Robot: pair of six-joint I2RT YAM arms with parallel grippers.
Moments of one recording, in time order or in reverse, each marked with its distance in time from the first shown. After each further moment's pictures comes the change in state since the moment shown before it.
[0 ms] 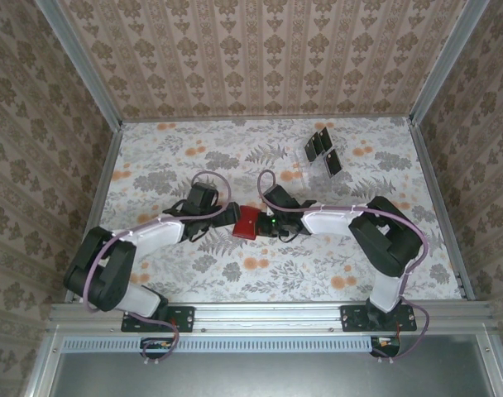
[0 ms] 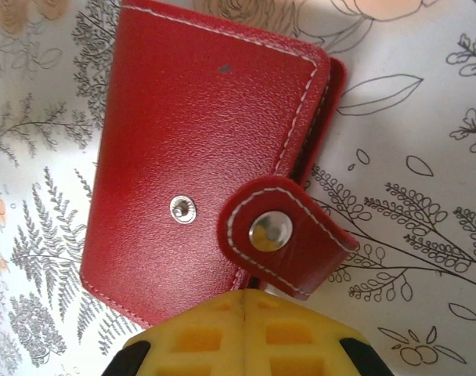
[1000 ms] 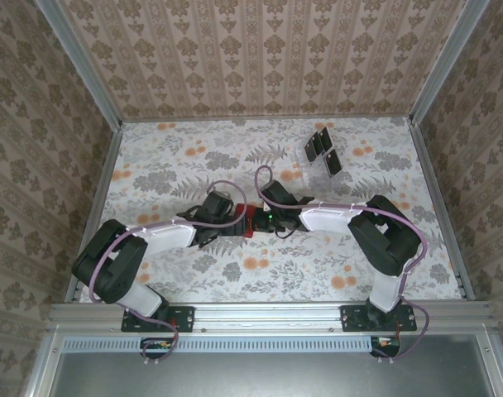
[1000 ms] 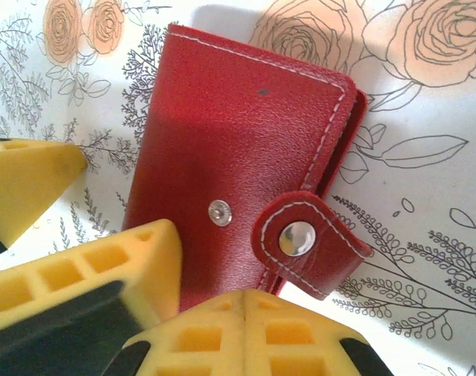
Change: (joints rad) left arm -0.136 0.061 -0.006 0.003 -0.136 0.062; right arm 0.000 0.011 0.056 -0.006 0.000 -0.013
